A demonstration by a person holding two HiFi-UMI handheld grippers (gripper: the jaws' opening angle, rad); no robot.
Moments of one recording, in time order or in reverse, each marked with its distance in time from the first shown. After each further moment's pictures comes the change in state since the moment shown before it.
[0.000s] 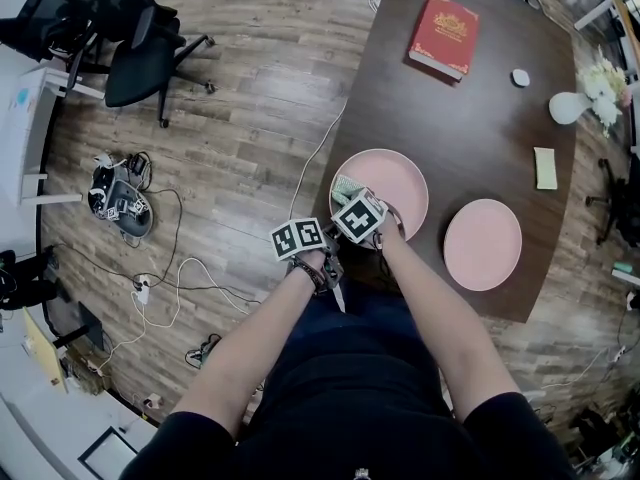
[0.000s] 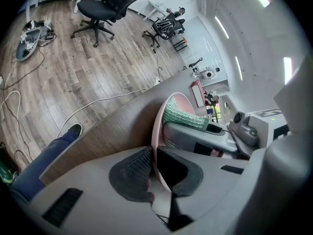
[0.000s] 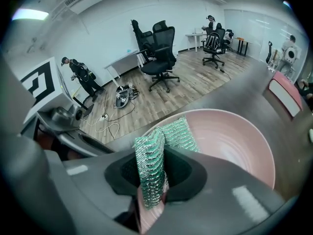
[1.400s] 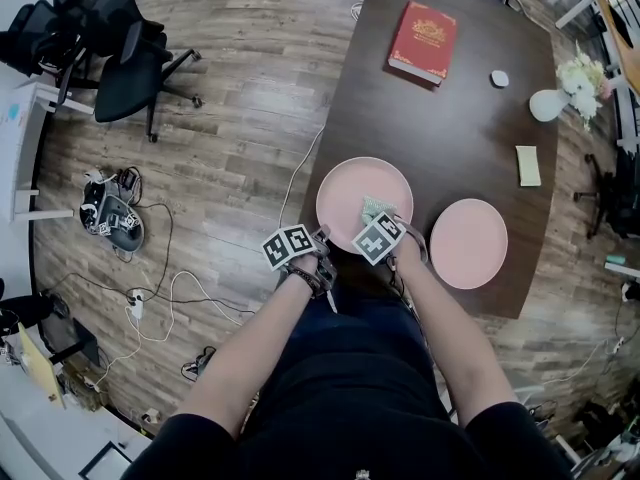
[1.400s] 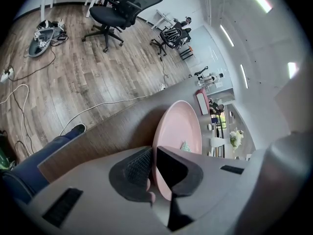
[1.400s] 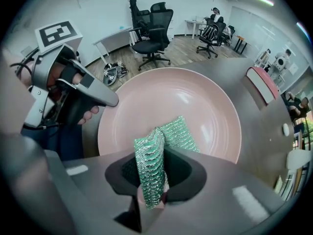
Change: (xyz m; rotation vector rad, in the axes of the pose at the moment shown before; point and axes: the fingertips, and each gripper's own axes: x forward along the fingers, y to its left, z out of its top) left arm -0.001 0.005 0.005 -0.070 -0.094 0.046; right arm -0.043 -0.041 -0.102 -0.039 0.208 -0.176
